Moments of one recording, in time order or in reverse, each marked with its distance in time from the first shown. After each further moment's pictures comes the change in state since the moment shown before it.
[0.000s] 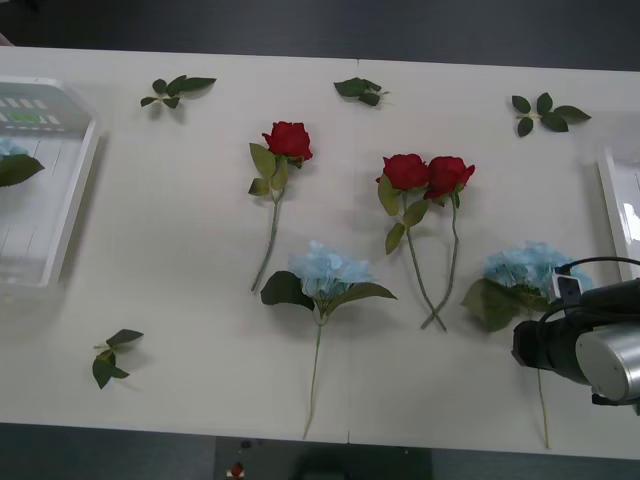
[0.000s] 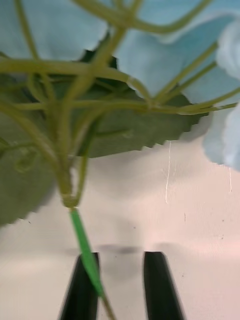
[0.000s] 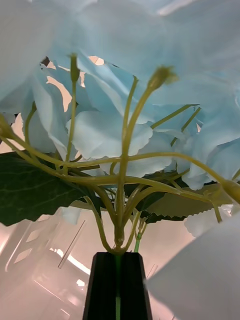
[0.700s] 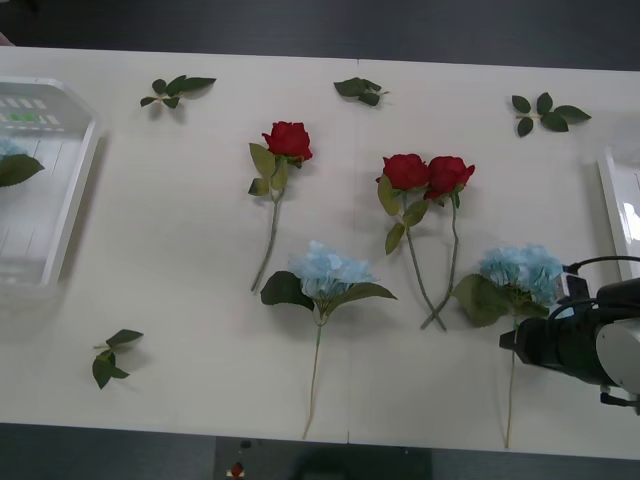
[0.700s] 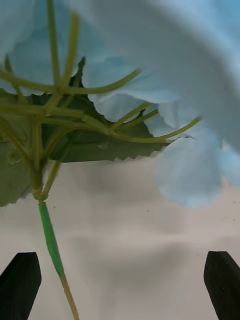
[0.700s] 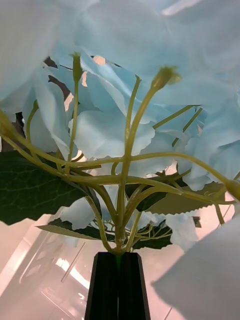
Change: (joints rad) right arm 0.017 -0.003 -0.062 -0.031 -0.119 0.032 0.000; left arm -0.135 0.000 0.000 -0.017 -0.134 0.107 0.074
